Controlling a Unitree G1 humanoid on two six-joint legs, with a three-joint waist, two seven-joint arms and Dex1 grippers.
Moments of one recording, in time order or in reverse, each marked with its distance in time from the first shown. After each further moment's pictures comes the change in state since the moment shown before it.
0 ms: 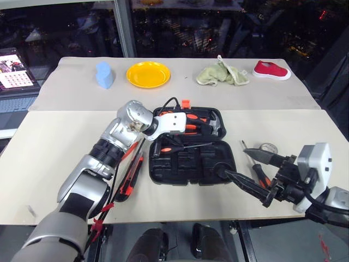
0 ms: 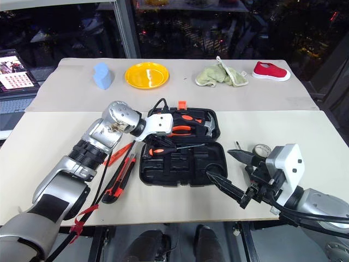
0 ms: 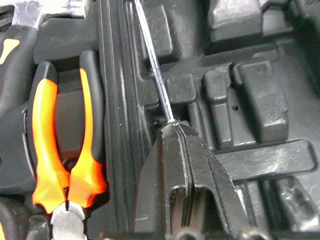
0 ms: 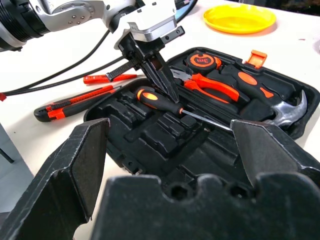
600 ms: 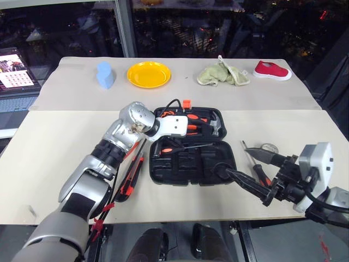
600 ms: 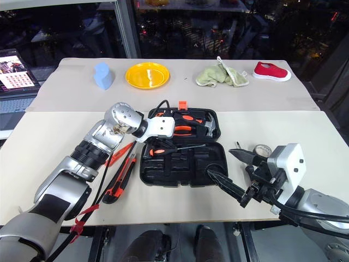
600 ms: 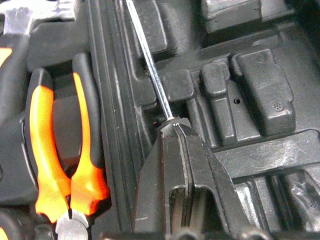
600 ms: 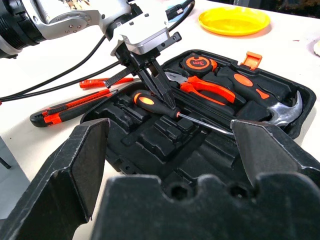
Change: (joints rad) left arm -0.088 -0.080 -0.012 0.246 0.065 -0.258 0.032; right arm 0.001 0.021 0.019 0.000 -0.031 -0.001 -0.003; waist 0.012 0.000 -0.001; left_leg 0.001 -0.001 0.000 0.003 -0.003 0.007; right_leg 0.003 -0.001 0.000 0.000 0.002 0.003
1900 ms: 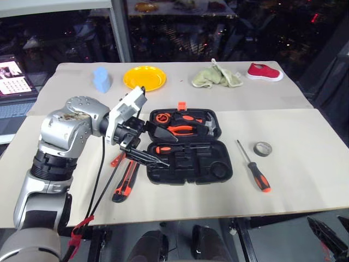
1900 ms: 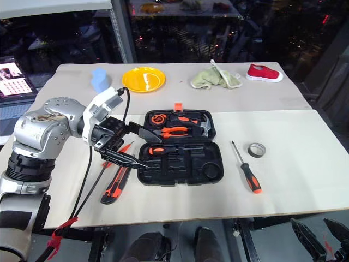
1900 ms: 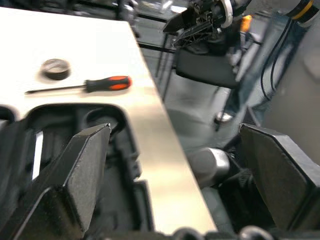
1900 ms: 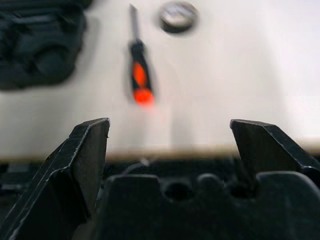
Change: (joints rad) left arm 0.252 0.419 0.288 -0.841 -0.813 0.868 -0.289; right arm 0.238 0.159 -0.104 0.163 -0.160 -0.016 -0.094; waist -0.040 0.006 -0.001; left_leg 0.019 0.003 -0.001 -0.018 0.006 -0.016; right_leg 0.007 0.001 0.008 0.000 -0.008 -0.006
